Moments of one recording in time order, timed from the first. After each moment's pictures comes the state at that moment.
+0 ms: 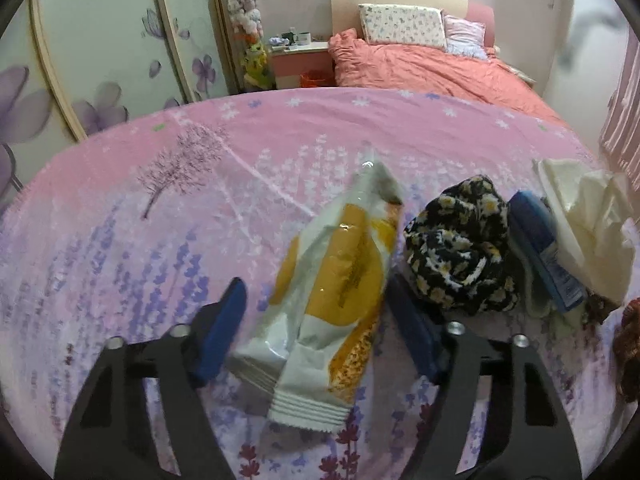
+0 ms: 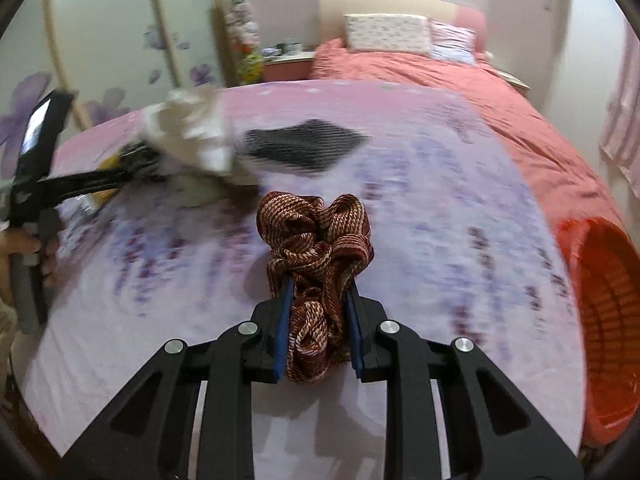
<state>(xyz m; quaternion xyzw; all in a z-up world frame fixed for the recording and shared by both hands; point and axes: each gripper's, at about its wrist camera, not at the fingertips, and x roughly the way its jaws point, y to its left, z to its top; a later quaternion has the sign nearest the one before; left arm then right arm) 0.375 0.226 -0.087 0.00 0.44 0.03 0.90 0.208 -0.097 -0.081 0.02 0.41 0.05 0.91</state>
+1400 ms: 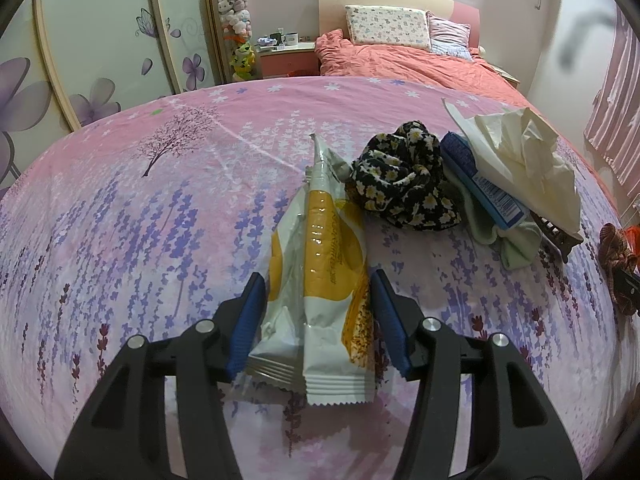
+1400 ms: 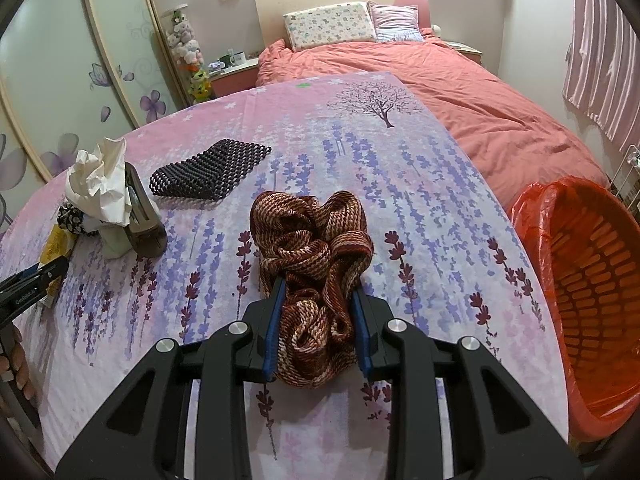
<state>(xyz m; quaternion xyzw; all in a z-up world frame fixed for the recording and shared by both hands) 0.311 0.205 -0.092 0.01 0.44 0.01 0.90 0.226 -0.150 -0.090 0.08 0.42 0.00 0.91</state>
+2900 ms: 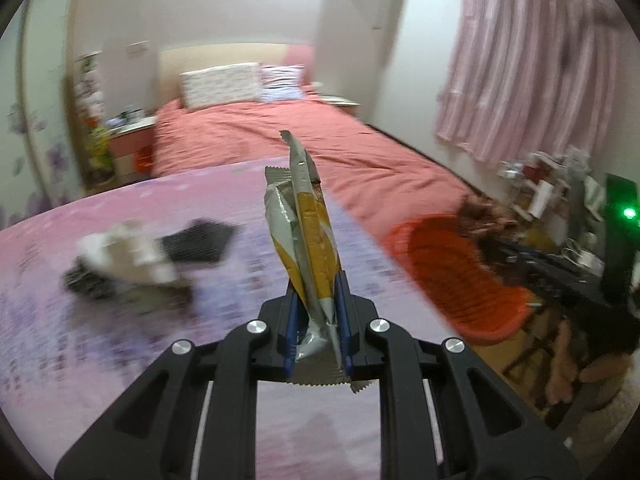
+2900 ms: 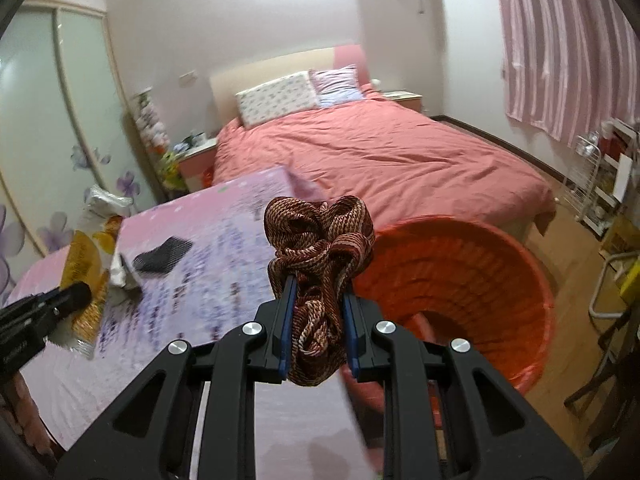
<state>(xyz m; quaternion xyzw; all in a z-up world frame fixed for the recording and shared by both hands) 0.192 -0.051 0.024 0.03 0.34 -0.26 0.90 0.114 -0.291 -0.008 0.13 0.30 -0.08 0.94</state>
